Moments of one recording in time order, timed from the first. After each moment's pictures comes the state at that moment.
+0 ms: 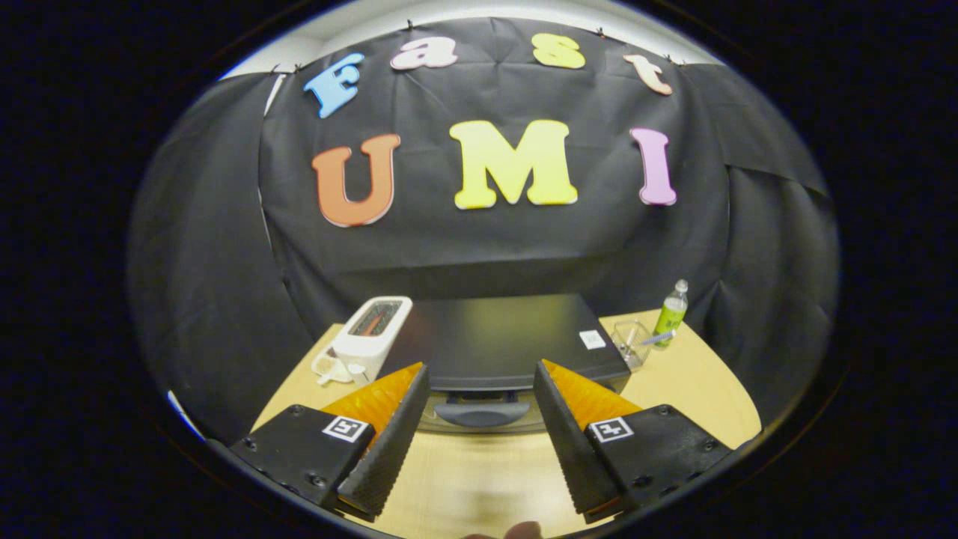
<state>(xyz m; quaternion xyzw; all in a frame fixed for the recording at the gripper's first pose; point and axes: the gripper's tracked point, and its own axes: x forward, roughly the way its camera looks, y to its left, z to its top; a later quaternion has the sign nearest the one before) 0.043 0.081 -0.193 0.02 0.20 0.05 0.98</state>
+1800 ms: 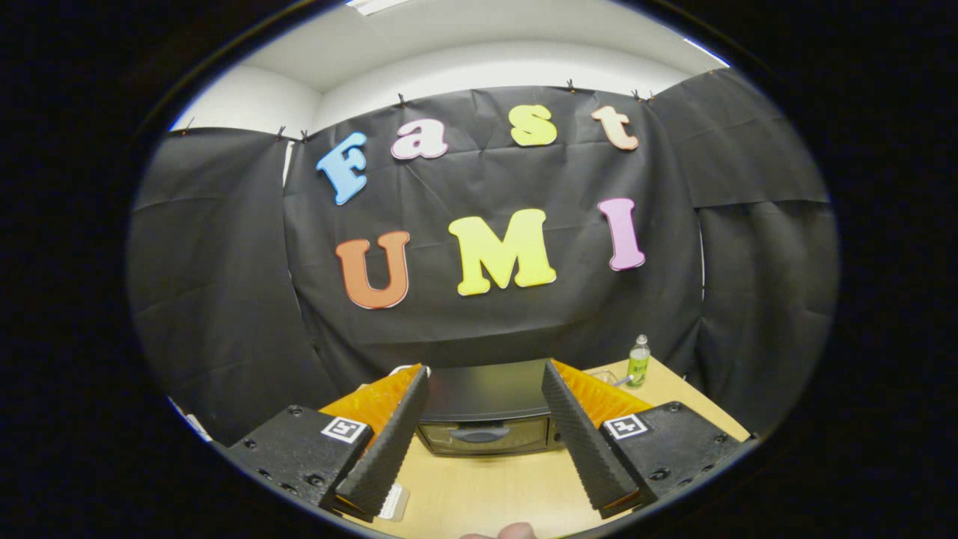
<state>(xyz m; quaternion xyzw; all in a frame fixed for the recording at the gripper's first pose) 0.002 0.037 -0.106 0.06 0.10 0.05 0.99</state>
